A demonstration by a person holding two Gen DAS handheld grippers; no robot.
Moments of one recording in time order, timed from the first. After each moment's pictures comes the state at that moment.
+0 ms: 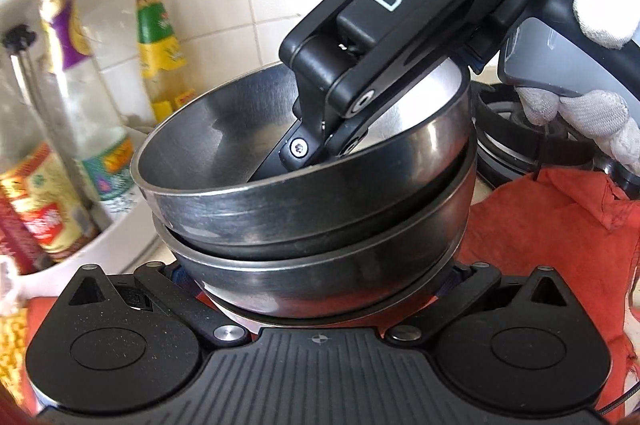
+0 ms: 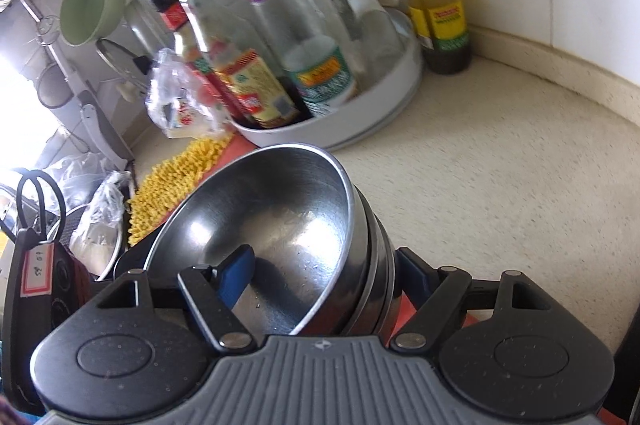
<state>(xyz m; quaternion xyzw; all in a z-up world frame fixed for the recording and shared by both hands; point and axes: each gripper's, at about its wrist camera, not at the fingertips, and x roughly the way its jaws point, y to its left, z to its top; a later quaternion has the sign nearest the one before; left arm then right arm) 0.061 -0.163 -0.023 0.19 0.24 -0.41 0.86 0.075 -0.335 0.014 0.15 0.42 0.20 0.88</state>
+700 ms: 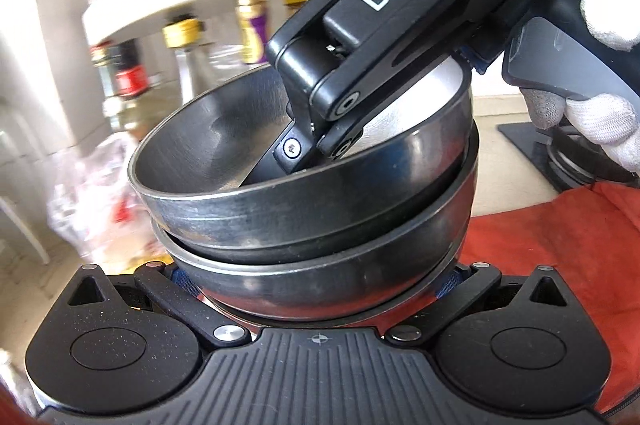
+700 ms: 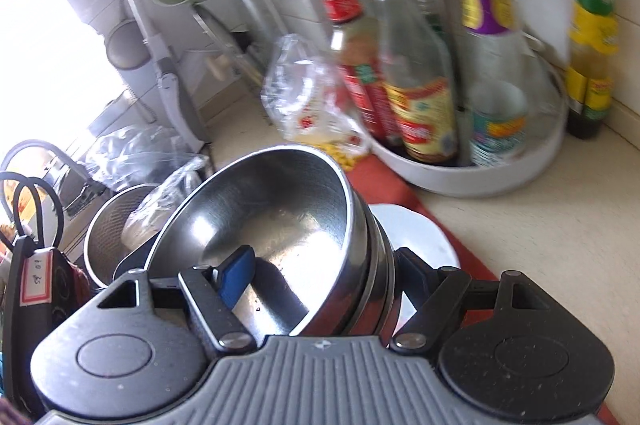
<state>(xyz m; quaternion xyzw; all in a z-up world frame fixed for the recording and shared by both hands) 0.053 -0.066 0.017 0.17 0.24 -0.29 0.91 0.095 -0.209 0.064 0.09 0.40 0.29 0.87</state>
